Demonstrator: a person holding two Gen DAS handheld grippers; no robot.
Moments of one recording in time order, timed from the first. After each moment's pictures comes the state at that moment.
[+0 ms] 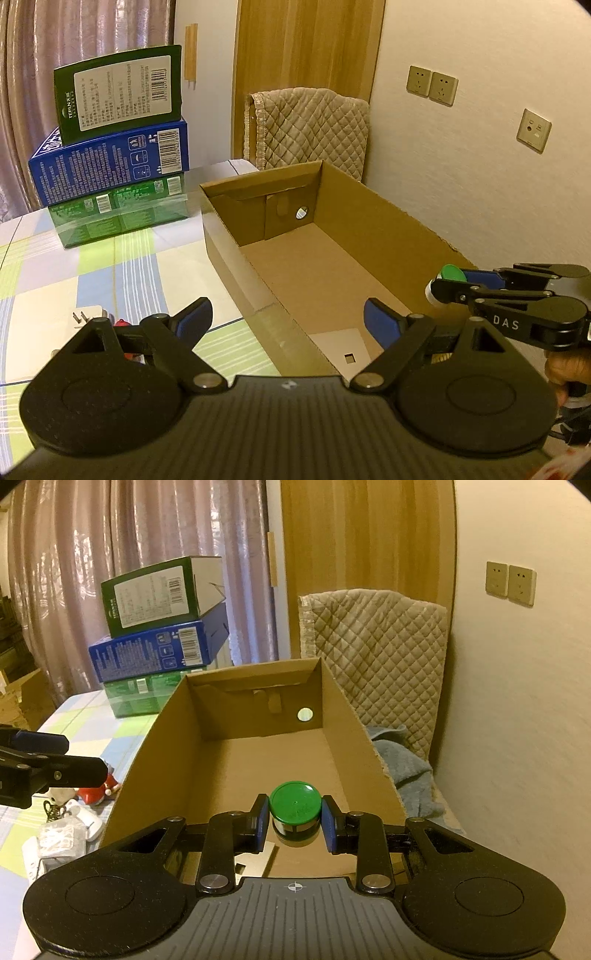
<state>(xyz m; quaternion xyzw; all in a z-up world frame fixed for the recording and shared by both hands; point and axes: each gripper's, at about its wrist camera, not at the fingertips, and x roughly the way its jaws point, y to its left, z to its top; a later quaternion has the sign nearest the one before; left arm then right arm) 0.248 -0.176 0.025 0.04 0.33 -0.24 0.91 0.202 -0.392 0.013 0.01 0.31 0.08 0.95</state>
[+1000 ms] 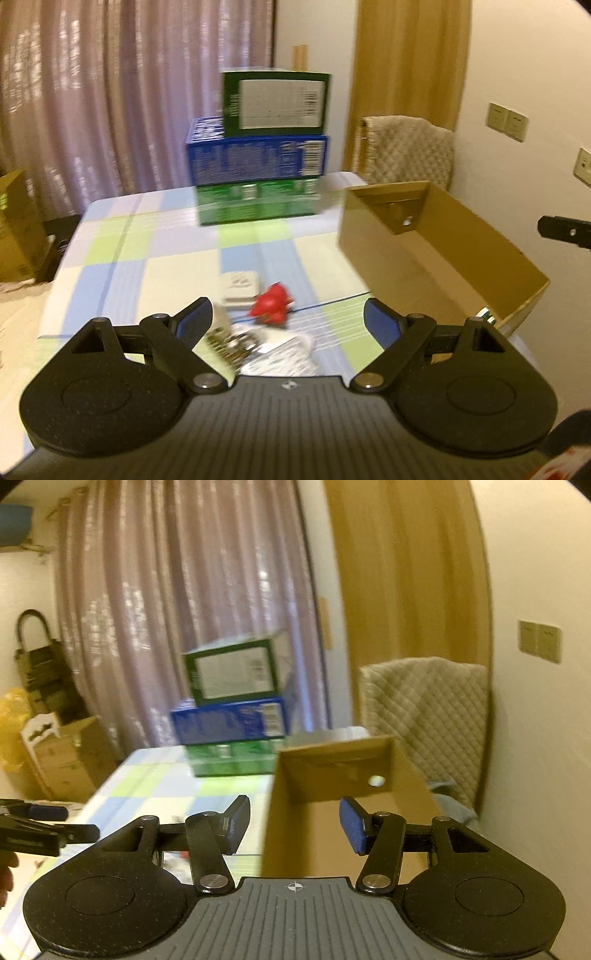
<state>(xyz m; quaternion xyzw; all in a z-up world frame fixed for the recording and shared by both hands) 0.180 -0.019 0.065 0.02 0.32 -0.11 0.94 0.133 -0.321 0.101 0.04 0.22 0.17 0.96</state>
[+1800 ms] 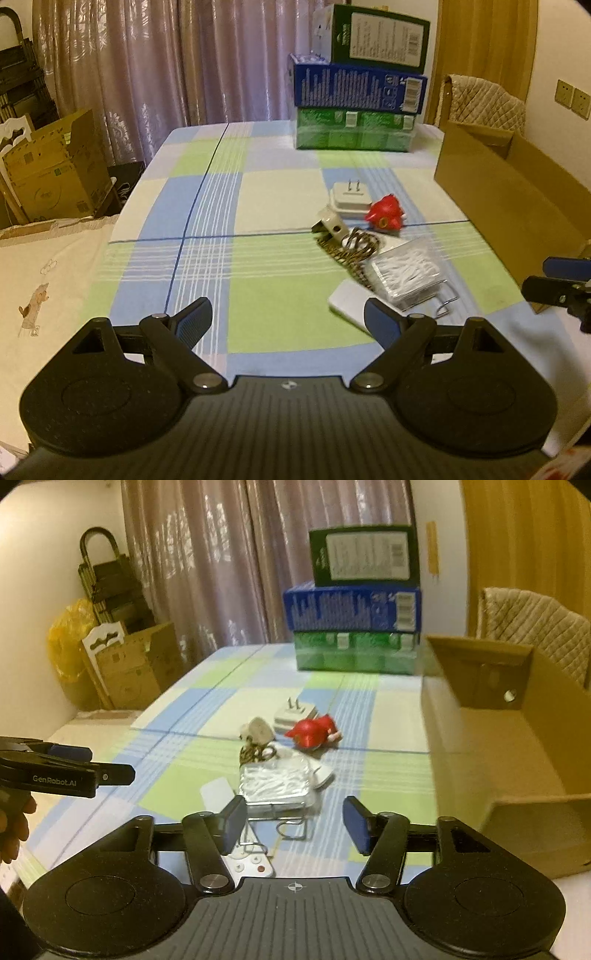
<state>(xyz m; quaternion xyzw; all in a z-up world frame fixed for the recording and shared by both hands) 0.140 0.078 -0.026 0.01 0.36 -0.02 0.93 0.126 -0.186 -0.028 -0.01 0.32 0.27 0.91</state>
